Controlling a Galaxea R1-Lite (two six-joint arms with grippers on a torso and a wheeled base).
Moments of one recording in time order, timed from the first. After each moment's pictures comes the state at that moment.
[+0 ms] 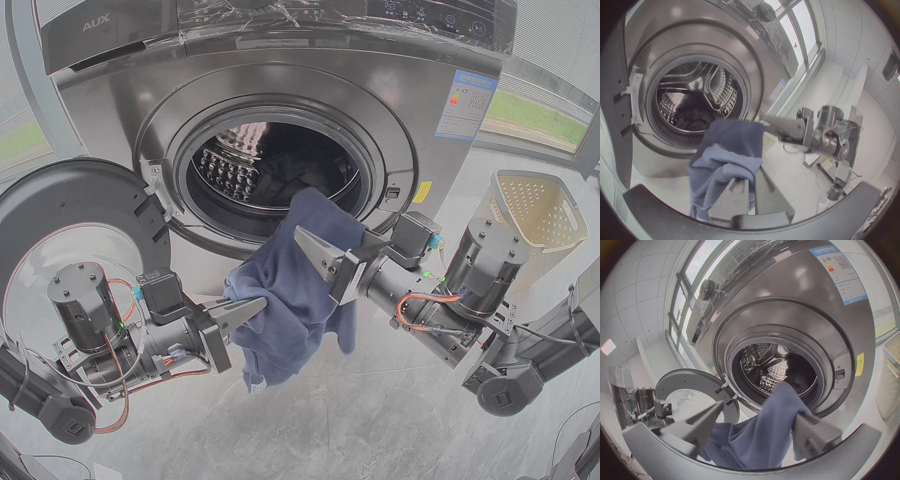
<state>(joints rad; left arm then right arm) -0.56 1.66 -0.40 -1.25 -0.32 -0.20 0.81 1.89 -0.81 -1.27 -0.13 0.20</state>
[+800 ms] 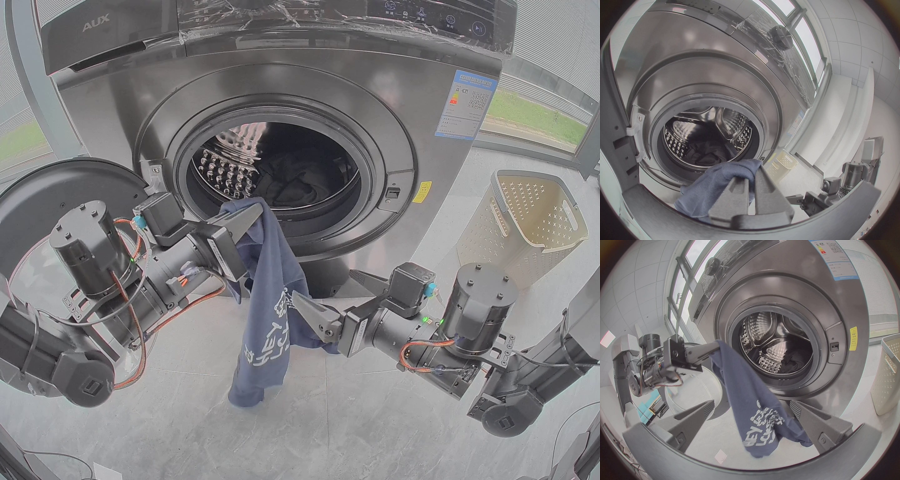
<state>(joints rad) -0.55 1.72 -0.66 -1.29 -0.13 -0.24 0.82 1.90 -0.65 -1.28 -0.12 0.17</state>
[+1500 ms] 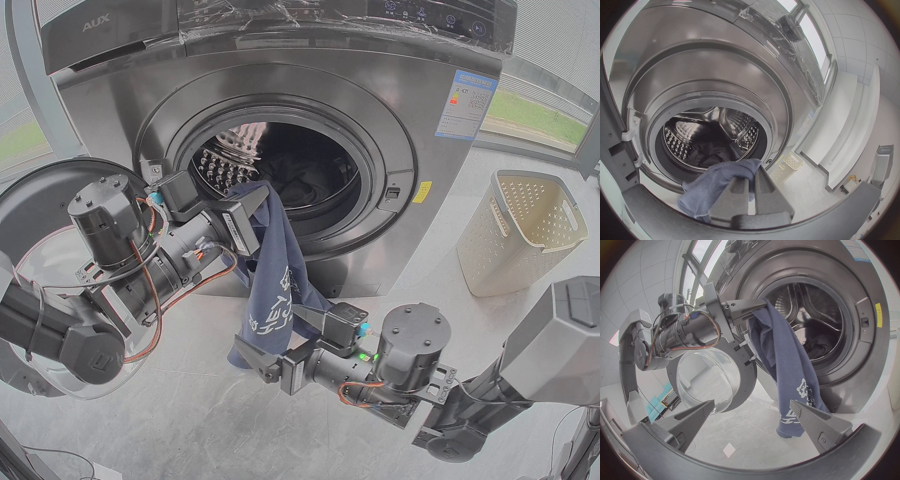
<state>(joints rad) -0.56 1.76 -0.81 -1.15 -0.07 -0.23 0.94 2.08 -0.75 -1.33 -0.09 0.17</state>
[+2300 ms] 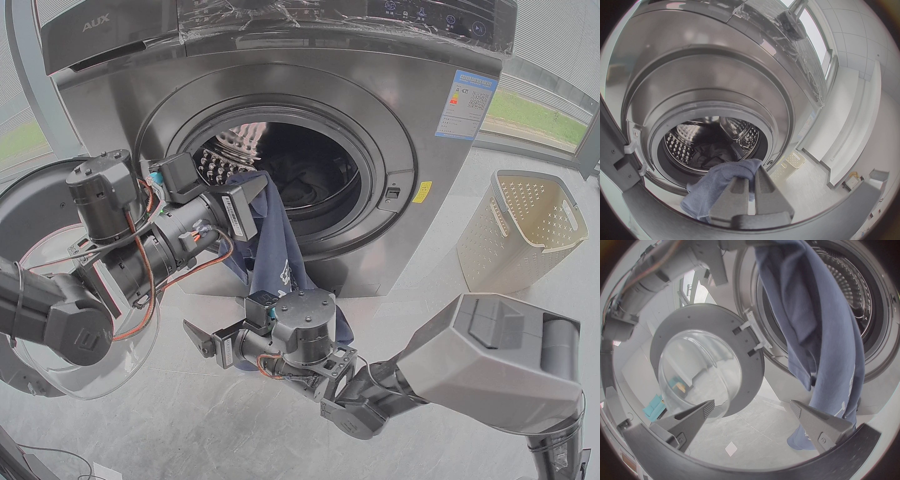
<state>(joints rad) -0.55 1.72 -0.90 -0.97 -0.07 -0.20 0.95 2.38 -1.28 -1.08 -0.06 0.18</state>
